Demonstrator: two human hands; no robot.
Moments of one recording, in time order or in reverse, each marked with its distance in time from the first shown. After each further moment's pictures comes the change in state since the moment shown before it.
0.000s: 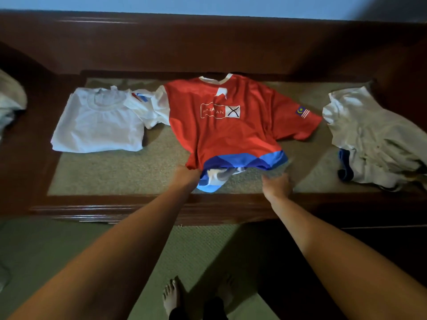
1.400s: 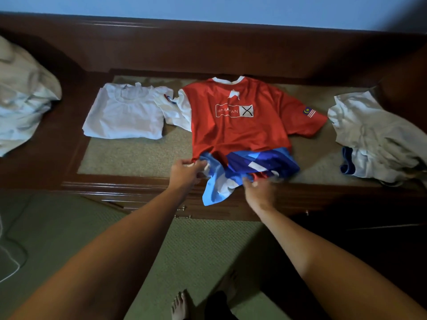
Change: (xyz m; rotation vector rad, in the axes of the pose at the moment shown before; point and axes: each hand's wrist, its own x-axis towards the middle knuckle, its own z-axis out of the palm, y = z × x) left_hand -0.058 -0.037 -0.039 -0.517 -0.011 0.100; right_hand -0.103 0.022 0.013 -0.115 -0.143 -0.300
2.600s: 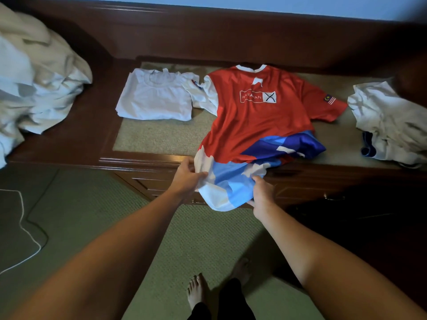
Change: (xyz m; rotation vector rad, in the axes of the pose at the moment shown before) left_hand -0.040 -0.050 -0.111 0.166 -0.106 0.079; right_hand -0.088 -0.006 0.068 0.802 -0.102 0.441
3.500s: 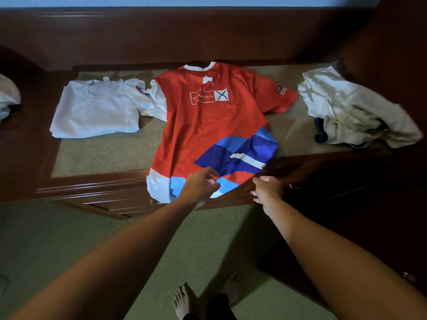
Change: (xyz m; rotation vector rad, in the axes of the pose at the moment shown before) left_hand 0.005 0.017 0.145 0.534 -0.279 0.311; right_hand 0.074 -0.044 -0.111 -0.196 0.175 -0.103
